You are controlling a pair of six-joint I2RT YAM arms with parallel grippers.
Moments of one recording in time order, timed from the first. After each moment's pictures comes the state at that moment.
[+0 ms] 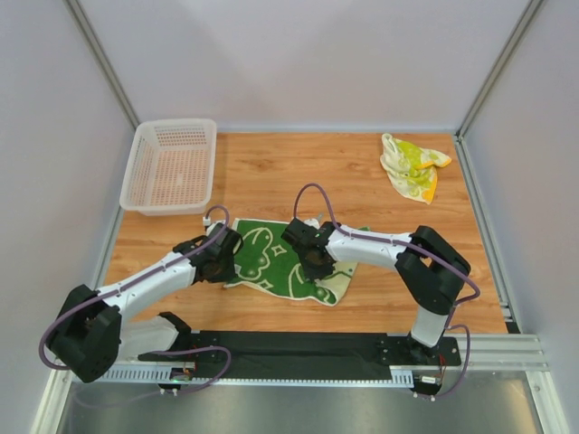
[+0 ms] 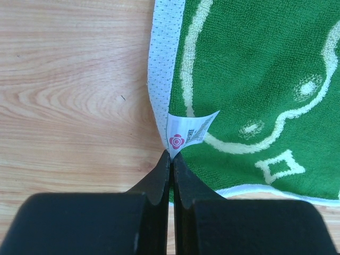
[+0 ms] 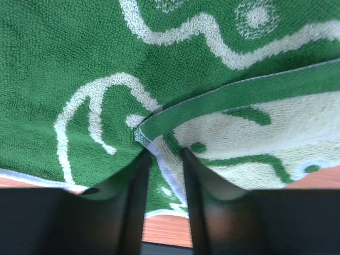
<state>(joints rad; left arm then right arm) -0.60 1.17 0.58 -0.59 -0.21 -0.68 0.94 1.78 1.11 -0.69 0.16 0.63</state>
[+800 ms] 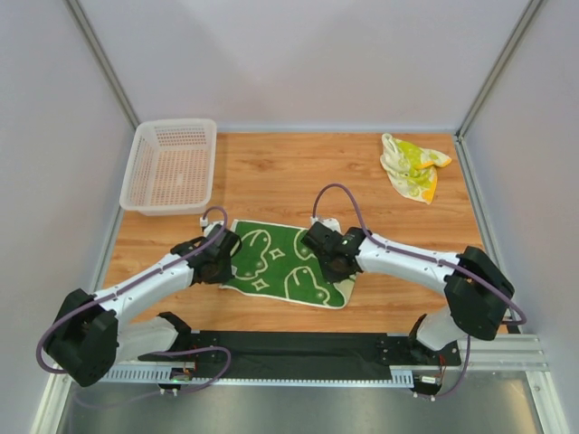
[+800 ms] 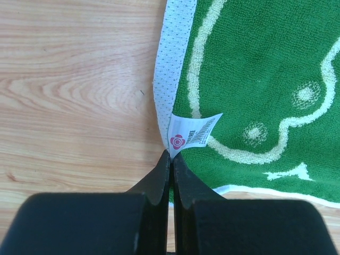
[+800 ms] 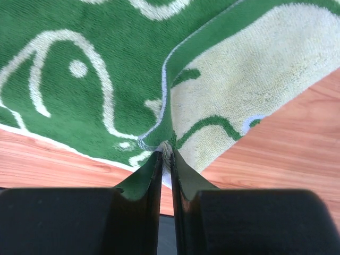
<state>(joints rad) -0.60 1.14 0.58 -0.63 -0.25 -0.68 0.94 1.51 0.98 -0.77 0.22 0.63</state>
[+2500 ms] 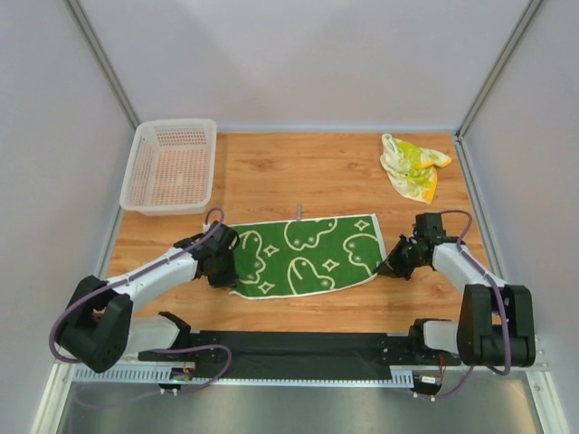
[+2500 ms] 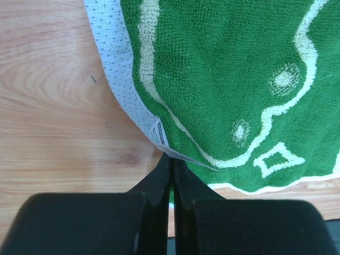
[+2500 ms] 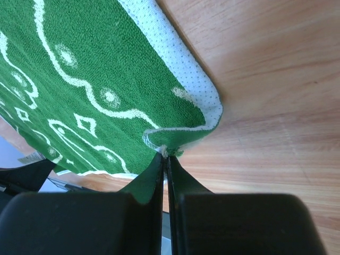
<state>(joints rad) -0.52 1.24 0.57 -0.58 -0.01 -0.71 -0.02 1.29 0.58 -0.54 -0.42 0.69</state>
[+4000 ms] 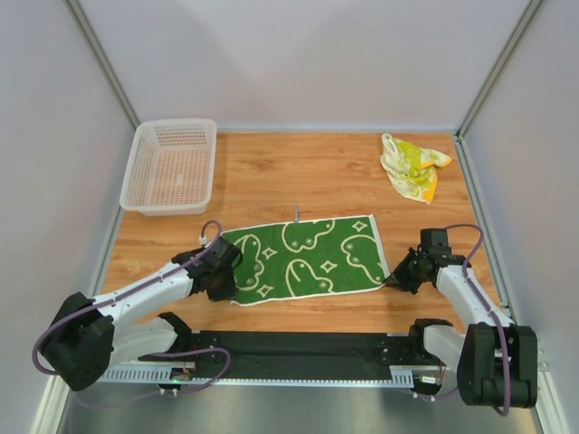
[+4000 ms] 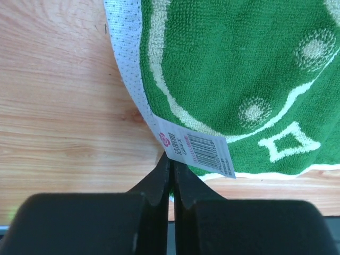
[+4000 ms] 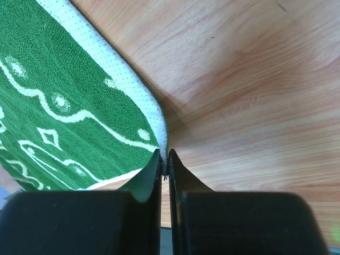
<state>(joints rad) -0.66 1.09 0.49 -0.66 -0.09 -0.90 -0.04 1.05 0.44 -0.60 -0.27 0.72</state>
